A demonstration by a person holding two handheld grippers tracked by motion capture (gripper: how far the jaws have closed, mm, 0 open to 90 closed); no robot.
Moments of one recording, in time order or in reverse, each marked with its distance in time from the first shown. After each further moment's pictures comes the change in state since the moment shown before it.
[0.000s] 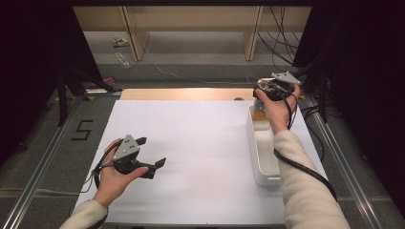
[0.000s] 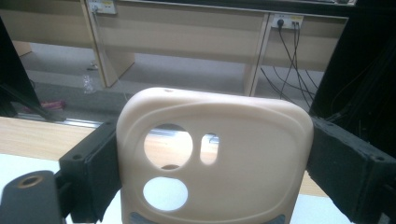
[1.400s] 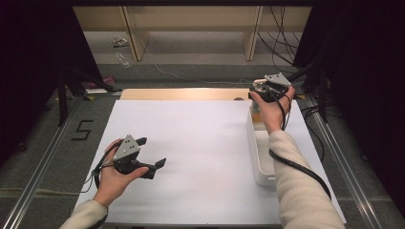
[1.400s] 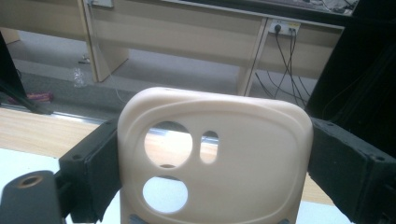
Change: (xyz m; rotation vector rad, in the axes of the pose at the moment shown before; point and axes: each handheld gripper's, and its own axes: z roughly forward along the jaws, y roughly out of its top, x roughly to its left) left arm 0.000 -0.001 0.000 0.004 -0.007 0.000; right arm 0.013 -0.008 0.013 -0.004 -0.026 -0.057
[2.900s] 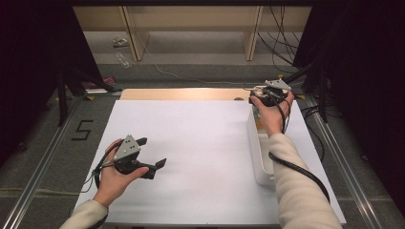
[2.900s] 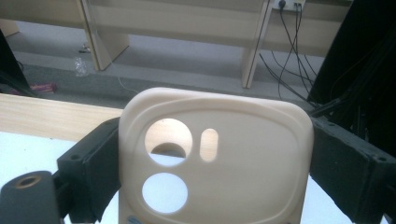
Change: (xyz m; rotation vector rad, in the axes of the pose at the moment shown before) left arm 0.000 0.000 0.001 0.001 -0.003 -0.002; right arm -0.005 -0.020 0.008 0.063 0.010 0.046
